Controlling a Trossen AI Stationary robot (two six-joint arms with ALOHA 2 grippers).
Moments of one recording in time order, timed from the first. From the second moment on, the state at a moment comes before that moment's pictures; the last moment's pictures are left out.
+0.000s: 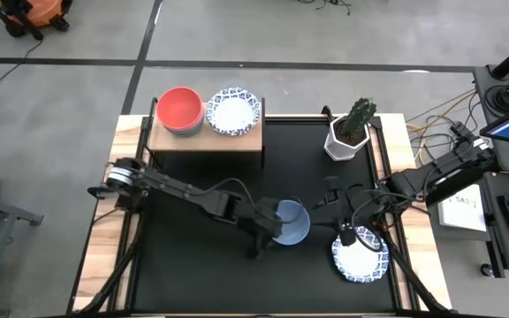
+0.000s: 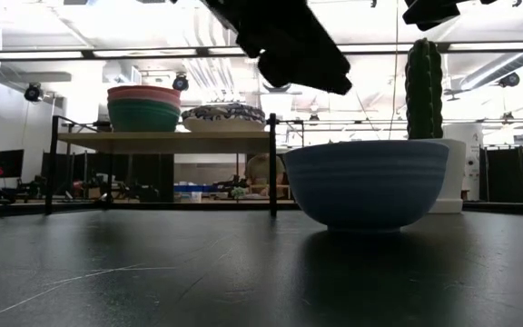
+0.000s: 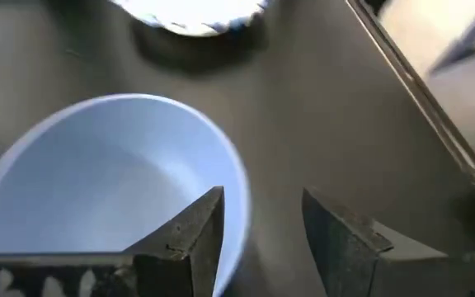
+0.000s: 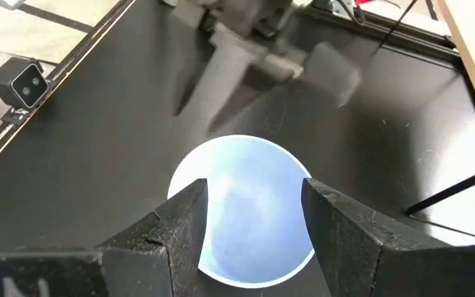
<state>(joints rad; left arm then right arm) -0.24 1.91 1.44 -0.28 0.07 0.02 0.43 1.00 0.84 -0.44 0.24 -0.03</state>
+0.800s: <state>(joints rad) -0.24 2.11 1.69 -0.57 0.16 0.03 0.43 1.00 0.84 -0.42 0.23 -0.02</state>
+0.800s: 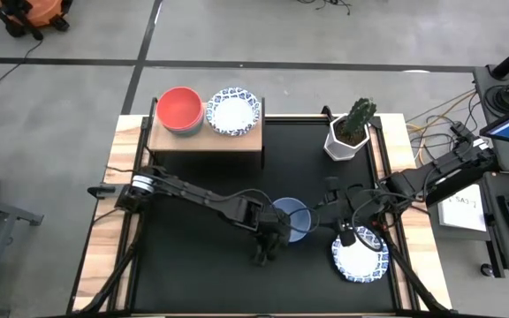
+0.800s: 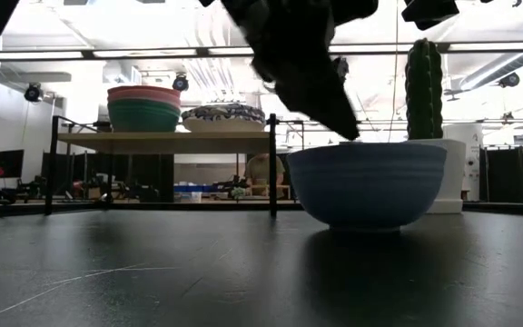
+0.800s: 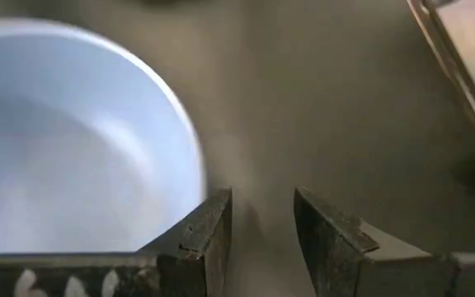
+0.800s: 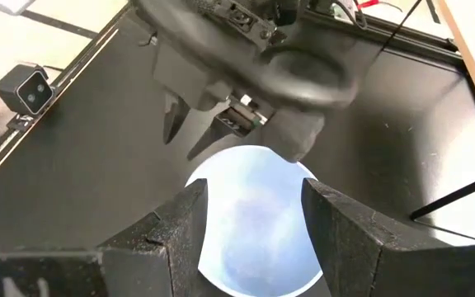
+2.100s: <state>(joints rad) -0.19 2.15 1.67 -0.53 0.15 0.07 0.43 1.01 0.84 -0.41 0.23 -0.04</state>
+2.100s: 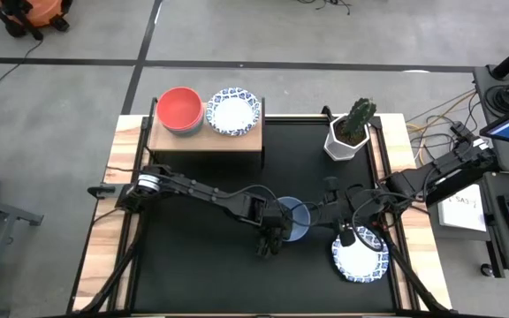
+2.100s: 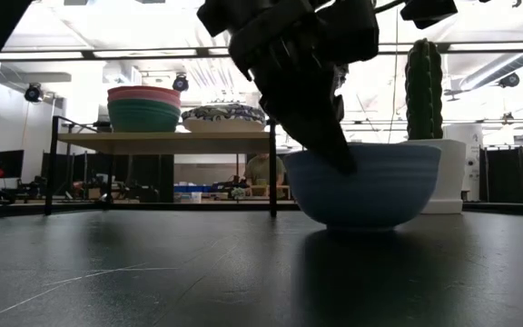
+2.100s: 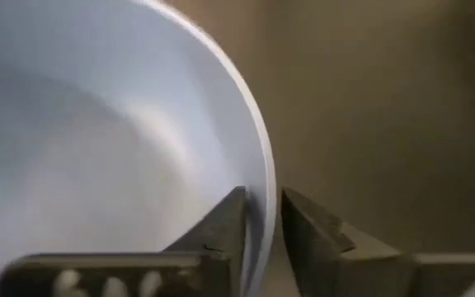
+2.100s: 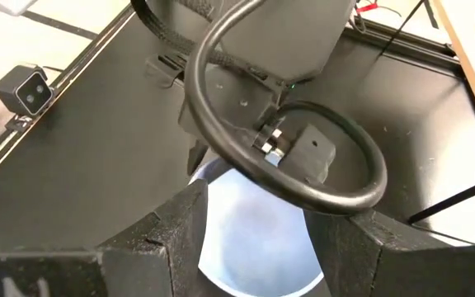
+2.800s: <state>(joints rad) -0.21 1.74 1.67 -0.87 0.00 0.19 0.43 1.01 0.84 -0.41 0.23 -0.04</state>
